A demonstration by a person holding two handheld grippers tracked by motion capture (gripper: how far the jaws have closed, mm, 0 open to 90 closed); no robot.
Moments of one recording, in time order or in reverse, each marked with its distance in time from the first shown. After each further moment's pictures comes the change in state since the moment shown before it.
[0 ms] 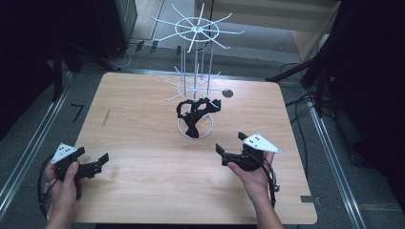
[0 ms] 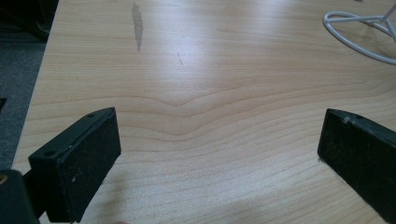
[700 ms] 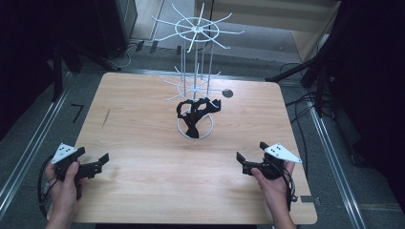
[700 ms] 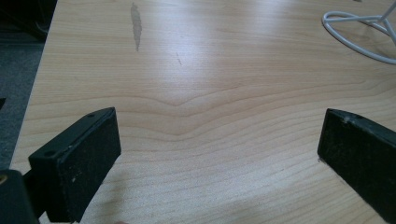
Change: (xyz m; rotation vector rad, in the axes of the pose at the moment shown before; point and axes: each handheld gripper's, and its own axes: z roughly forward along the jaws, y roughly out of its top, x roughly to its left) left arm 0.000 0.000 0.000 -0.001 -0.003 0.002; right arm -0.046 -0.031 -0.037 0.034 -0.089 0.036
